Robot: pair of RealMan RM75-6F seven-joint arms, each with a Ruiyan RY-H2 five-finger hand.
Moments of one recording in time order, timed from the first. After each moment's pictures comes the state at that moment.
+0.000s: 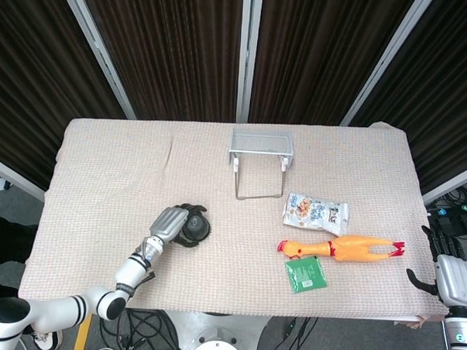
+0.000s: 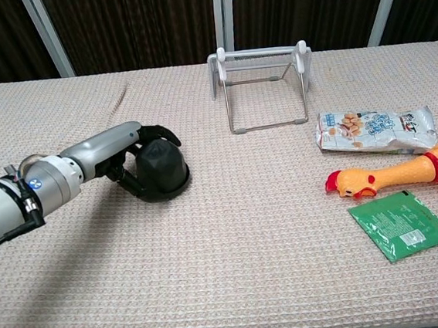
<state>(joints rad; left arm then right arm) -0.69 -1.84 -0.18 -1.17 1.24 0.86 -0.06 0.09 -1.17 0.07 -1.41 -1.39 1.32 0.22</state>
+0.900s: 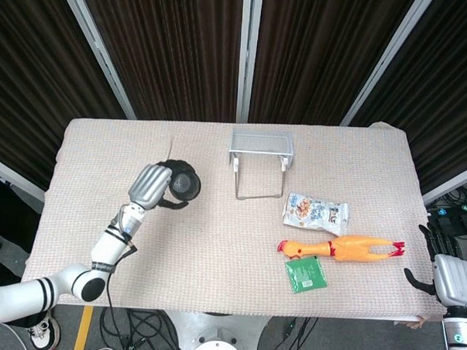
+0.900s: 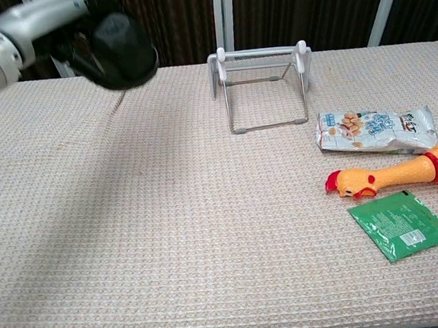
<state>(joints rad) -0.72 -1.51 -0.35 -1.50 1.23 0.98 0.05 0.09 -1.17 0.07 -1.44 -1.41 1.33 0.20</state>
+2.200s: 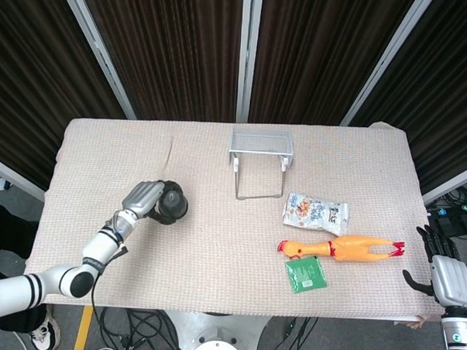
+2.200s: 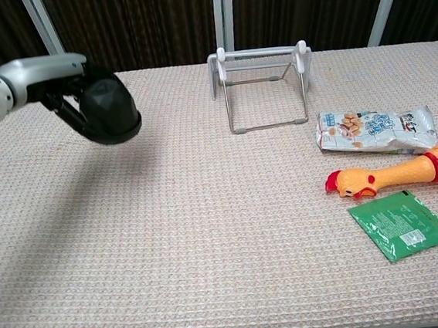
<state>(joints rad) -0.76 -1.45 -0.24 -1.49 1.00 0.71 0.02 0.10 -1.18 0.06 -1.41 -1.40 1.30 0.21</state>
